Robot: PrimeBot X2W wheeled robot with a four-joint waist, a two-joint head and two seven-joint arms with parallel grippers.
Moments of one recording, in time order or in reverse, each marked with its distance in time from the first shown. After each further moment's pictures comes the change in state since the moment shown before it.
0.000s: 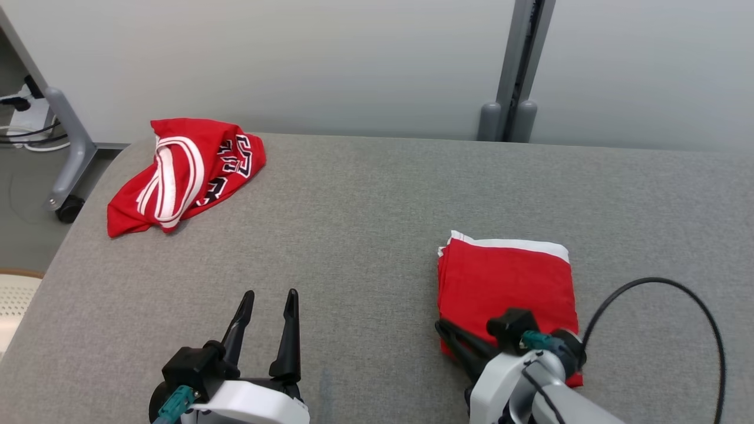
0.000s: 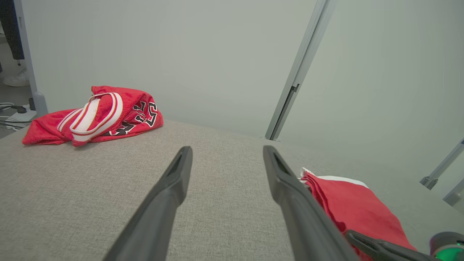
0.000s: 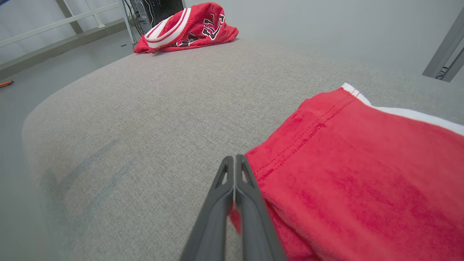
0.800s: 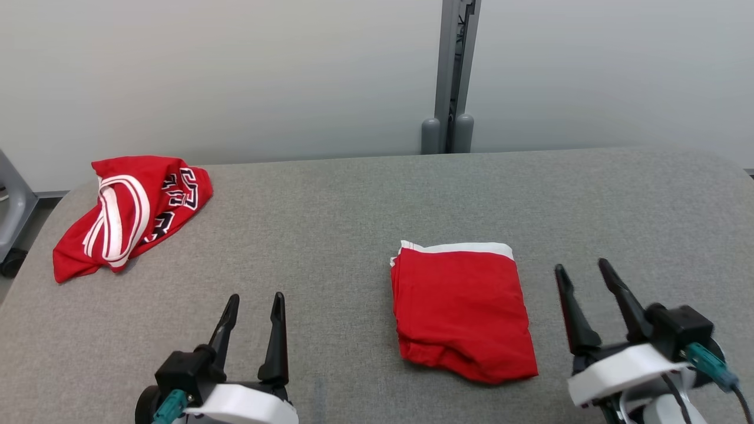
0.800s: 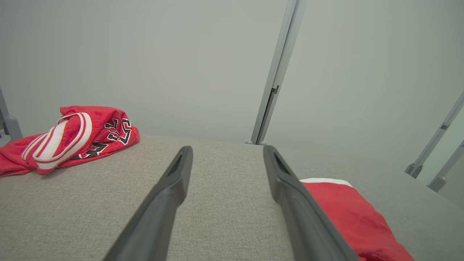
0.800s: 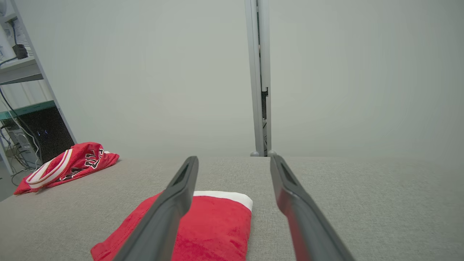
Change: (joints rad) left arm 0.000 -0.006 0.050 0.013 0.061 0.001 -0.002; right arm 0.301 -0.004 -0.685 -0.500 -0.283 0.000 -0.001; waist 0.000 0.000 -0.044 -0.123
